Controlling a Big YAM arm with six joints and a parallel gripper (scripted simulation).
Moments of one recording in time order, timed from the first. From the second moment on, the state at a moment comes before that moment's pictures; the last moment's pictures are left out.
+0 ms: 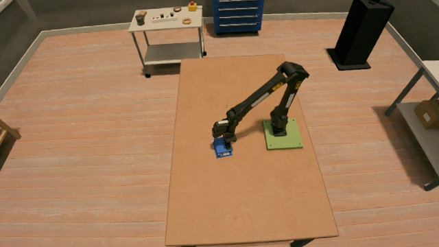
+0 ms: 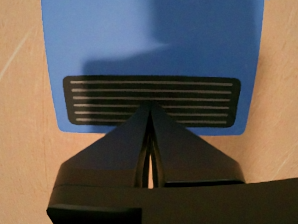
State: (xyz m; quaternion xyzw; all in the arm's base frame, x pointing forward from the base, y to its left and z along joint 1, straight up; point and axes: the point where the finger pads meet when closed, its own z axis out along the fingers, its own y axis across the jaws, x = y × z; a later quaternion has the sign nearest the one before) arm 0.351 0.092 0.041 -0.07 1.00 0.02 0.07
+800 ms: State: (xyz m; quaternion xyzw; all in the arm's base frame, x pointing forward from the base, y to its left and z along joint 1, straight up) arm 0.353 0.092 0.049 -0.07 1.00 0.02 0.06
